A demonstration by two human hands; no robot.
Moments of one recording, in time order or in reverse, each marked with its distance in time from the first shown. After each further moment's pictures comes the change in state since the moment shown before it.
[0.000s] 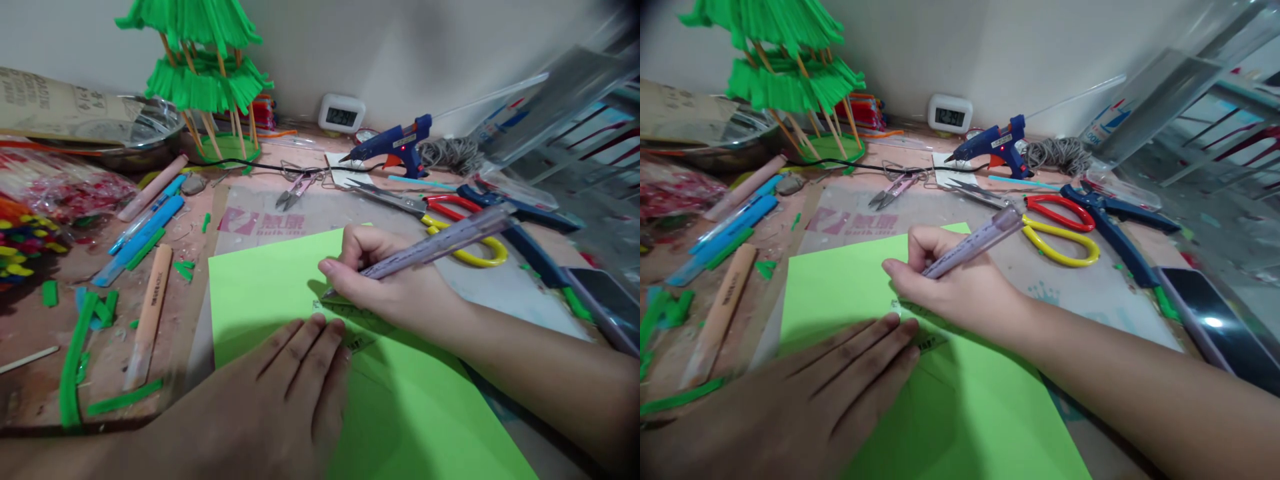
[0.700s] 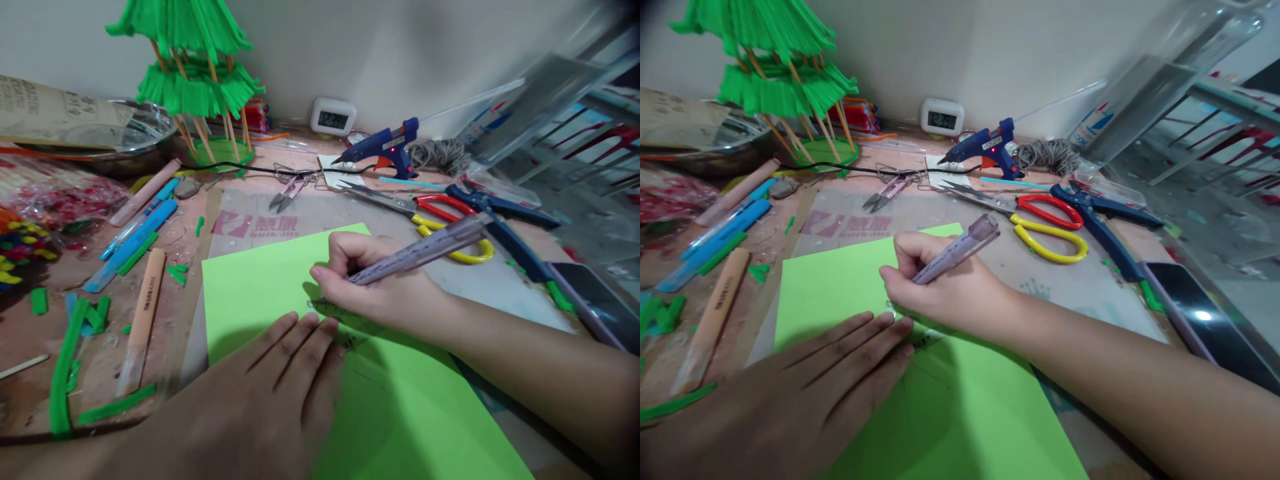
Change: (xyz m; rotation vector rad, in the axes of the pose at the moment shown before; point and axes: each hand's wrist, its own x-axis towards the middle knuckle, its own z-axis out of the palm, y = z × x) left_hand 0.006 -0.003 -0.003 -0.006 -0.009 -0.018; right_hand -0.001 0.000 -0.002 -0.108 -0.065 -0.084
